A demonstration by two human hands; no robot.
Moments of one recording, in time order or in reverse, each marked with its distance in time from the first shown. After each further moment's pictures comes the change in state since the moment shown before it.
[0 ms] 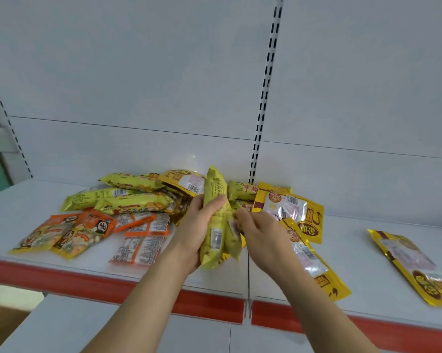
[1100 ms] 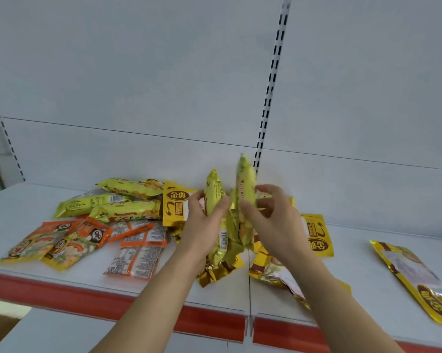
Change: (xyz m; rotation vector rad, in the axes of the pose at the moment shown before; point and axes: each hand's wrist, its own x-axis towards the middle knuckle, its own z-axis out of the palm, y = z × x) left_hand 0.021 0.001 0.010 0.243 0.125 0.148; right_hand 0.033 -0.008 -0.022 0.067 0.070 -0.018
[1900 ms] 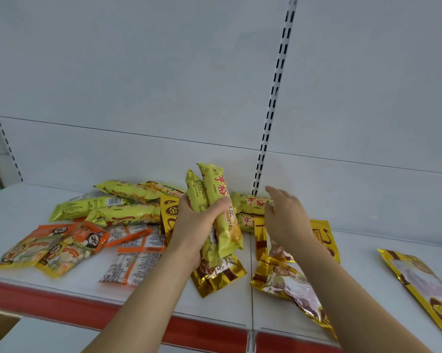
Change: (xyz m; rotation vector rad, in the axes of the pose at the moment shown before) left_hand 0.027 -0.002 -0.012 -0.171 0.051 -0.040; right_hand 0.059 0.042 0.005 -0.523 -0.068 -0.081
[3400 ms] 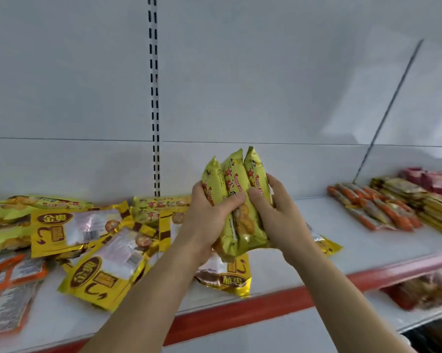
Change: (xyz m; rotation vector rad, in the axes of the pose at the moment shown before) left_hand -0.066 -0.025 0.161 0.030 -0.496 -0.071; right_hand -0.110 0.074 -0.115 0.689 0.248 0.420
